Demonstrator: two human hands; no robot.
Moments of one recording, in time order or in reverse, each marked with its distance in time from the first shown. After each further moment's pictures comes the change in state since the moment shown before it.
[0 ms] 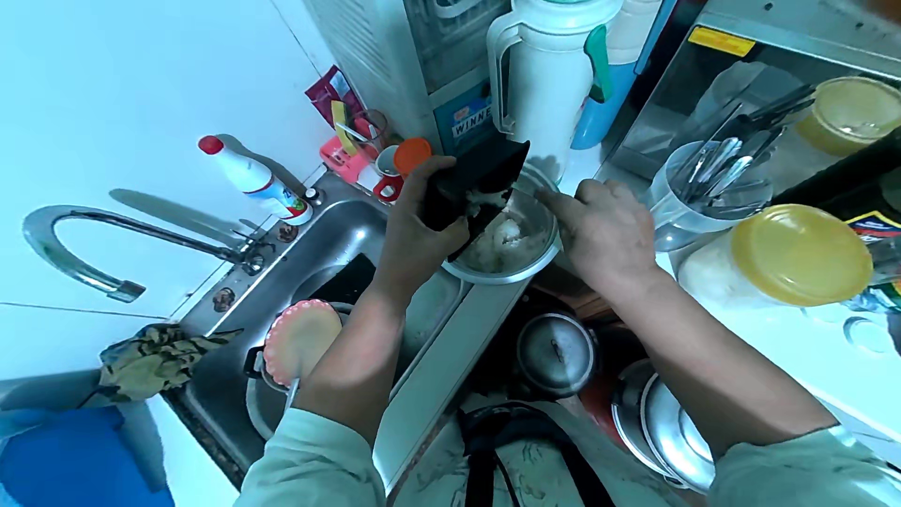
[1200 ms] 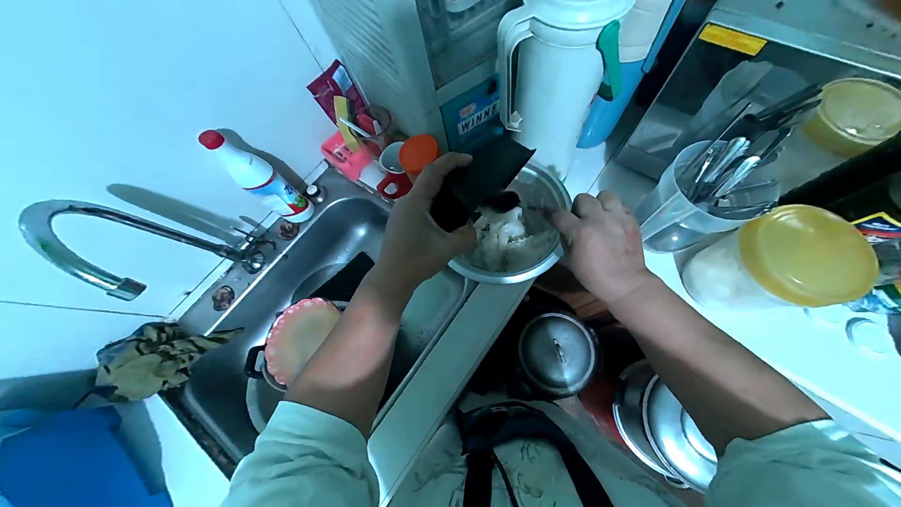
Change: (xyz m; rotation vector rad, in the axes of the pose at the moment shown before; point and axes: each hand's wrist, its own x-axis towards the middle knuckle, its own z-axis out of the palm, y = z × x) left_hand 0.002 0.001 -0.014 0.340 -0.068 0.009; right_hand -0.007 0.004 0.030 -0.042 -0.068 -0.011
